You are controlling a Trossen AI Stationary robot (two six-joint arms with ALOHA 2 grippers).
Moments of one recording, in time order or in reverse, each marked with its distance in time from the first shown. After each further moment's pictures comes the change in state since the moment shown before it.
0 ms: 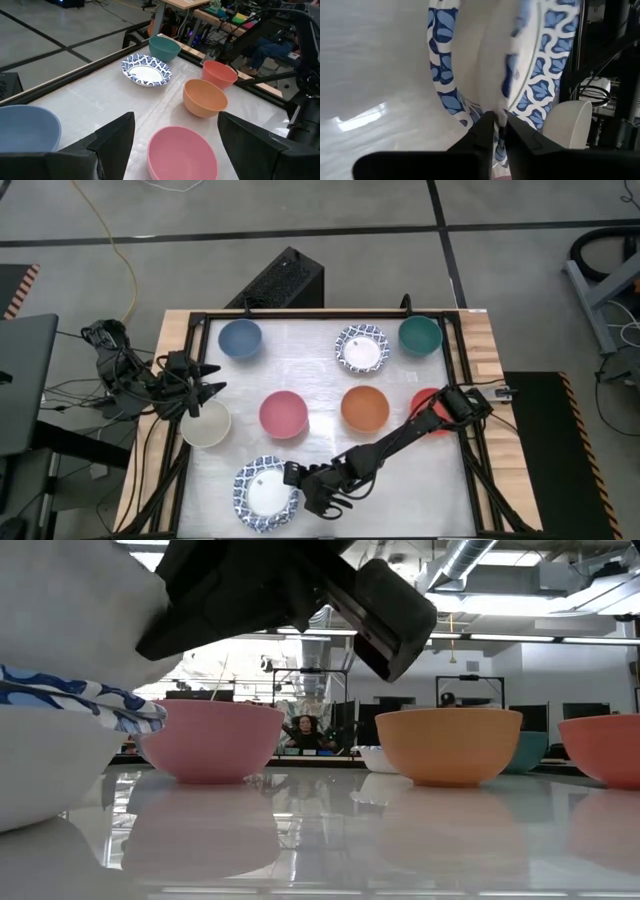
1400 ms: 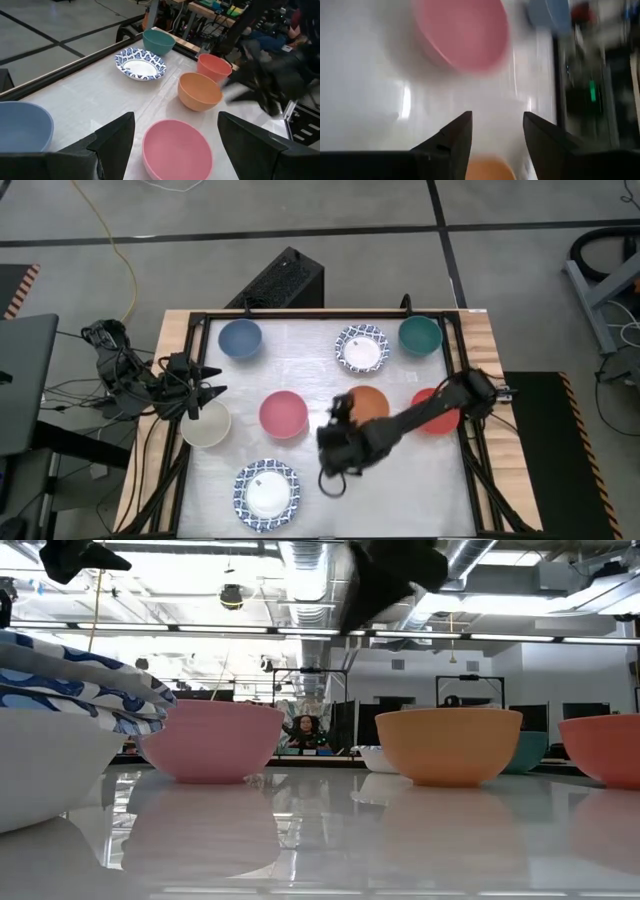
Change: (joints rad) left arm 0.000 0.004 0.000 0.000 0.045 -0.001; right arm -0.063 -0.225 0.000 -0.754 0.498 1.274
